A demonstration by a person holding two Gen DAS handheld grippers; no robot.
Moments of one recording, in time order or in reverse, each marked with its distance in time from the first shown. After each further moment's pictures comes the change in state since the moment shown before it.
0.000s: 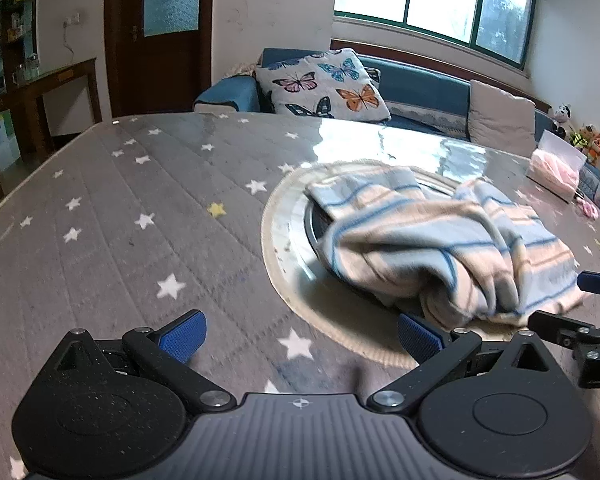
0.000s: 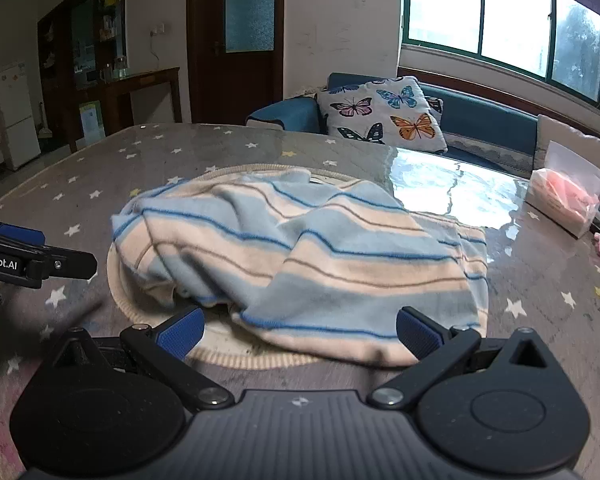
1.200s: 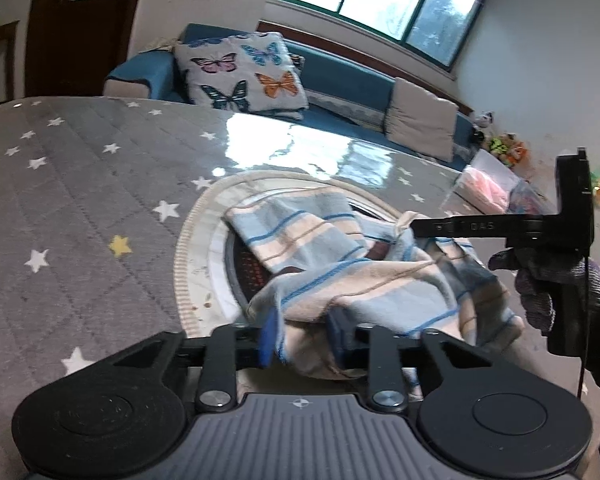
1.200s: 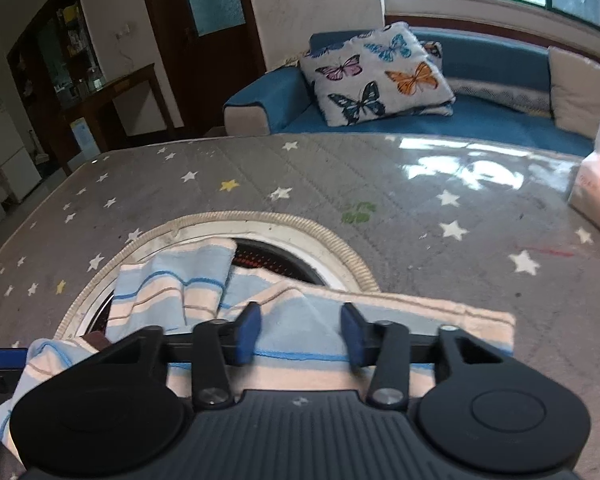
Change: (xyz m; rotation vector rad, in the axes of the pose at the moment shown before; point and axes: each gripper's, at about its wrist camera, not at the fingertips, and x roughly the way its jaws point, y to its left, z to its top) left arm 0.048 0.015 0.052 -0.021 0.072 -0.345; right arm 0.131 -0.092 0.101 0.170 0.139 0.102
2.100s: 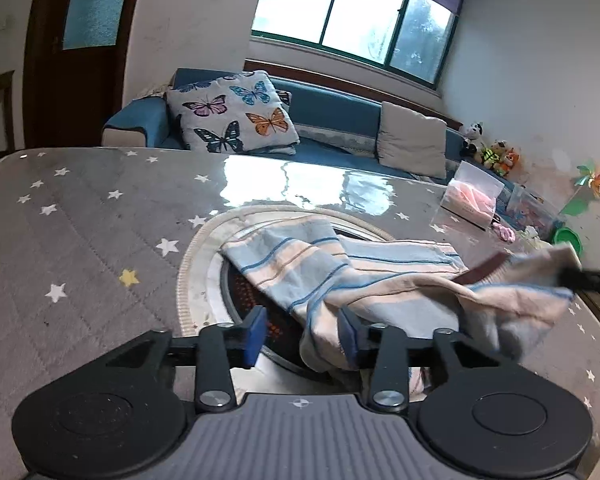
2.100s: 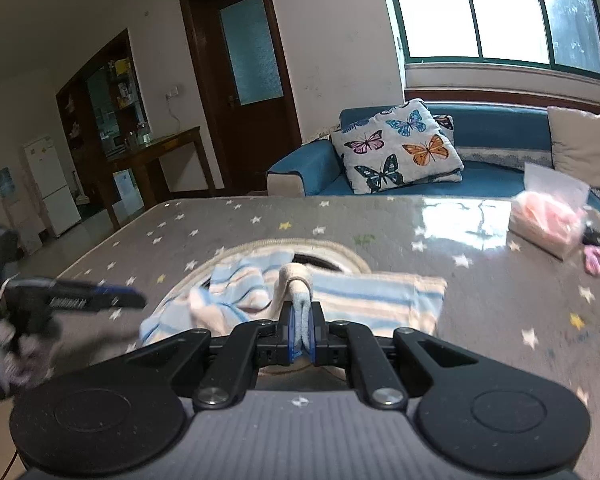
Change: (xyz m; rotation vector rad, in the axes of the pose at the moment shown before) left arm -0.024 -0.020 -0.010 0.094 -0.107 0.023; right arm -0.196 0.013 -0.092 -0.039 -0.231 0.084
